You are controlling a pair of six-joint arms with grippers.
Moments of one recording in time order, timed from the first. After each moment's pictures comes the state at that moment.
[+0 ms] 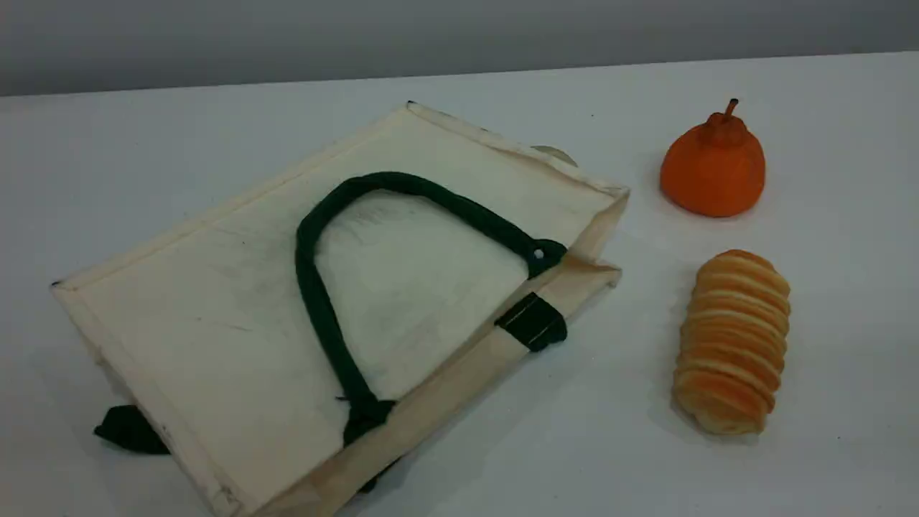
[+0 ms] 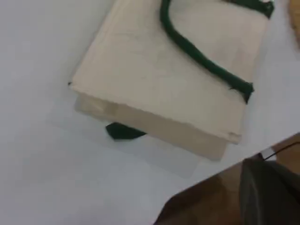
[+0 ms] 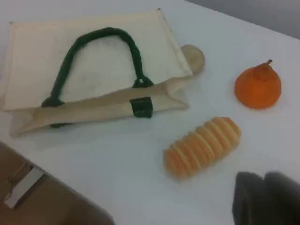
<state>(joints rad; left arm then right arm) -0.27 0.26 -0.65 -0.17 1.22 0.14 0.52 0.05 -0.51 0.15 1.08 -0.18</state>
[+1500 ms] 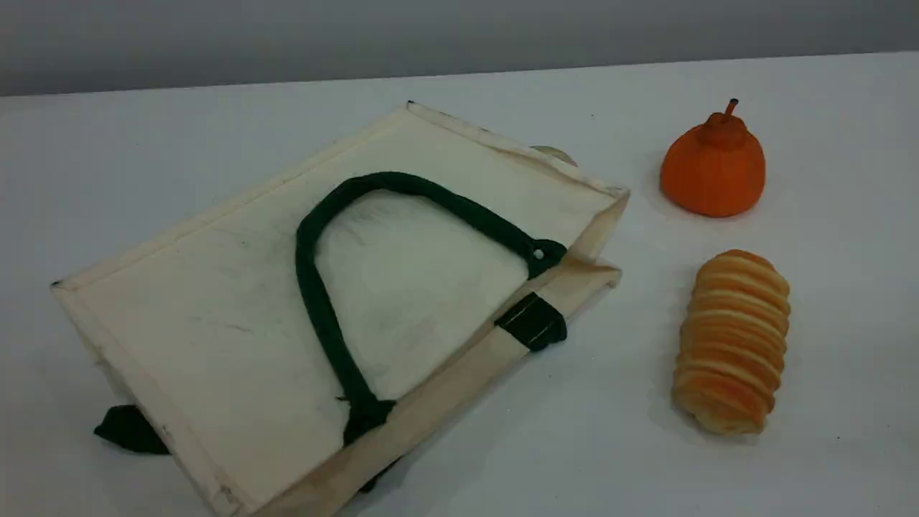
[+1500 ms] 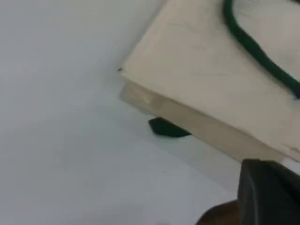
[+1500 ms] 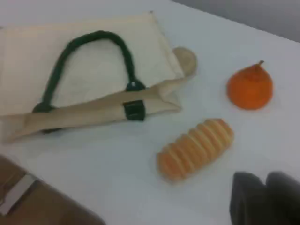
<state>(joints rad) -0.18 0.25 -0.51 -0.06 1.08 0.07 0.47 0.05 -0.51 0.15 1.07 -0.18</state>
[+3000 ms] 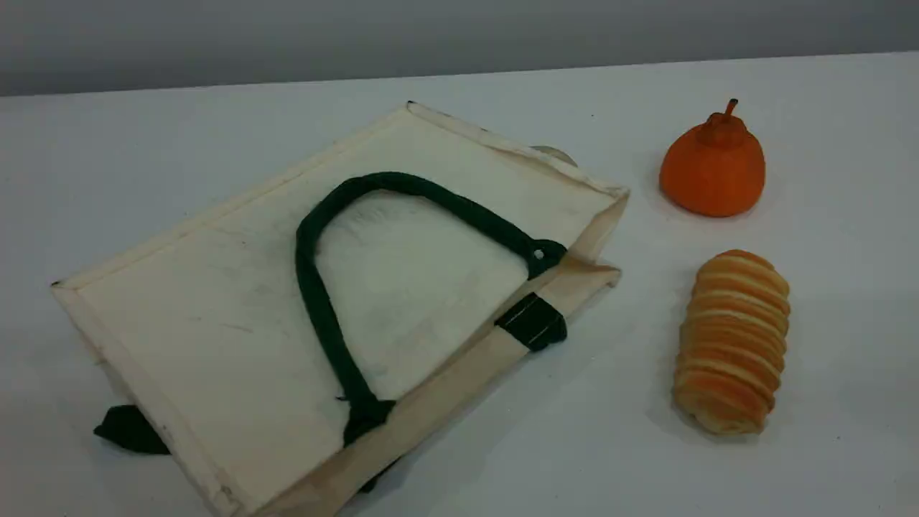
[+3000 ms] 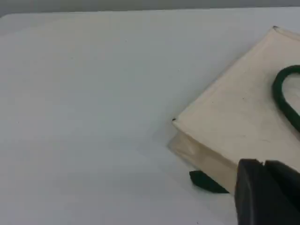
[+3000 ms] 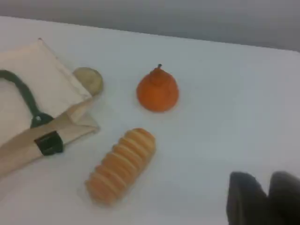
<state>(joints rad) 0.02 0.00 -0.51 -0.06 1.08 0.07 0.12 0.00 -0.51 0.16 1.07 -0.18</state>
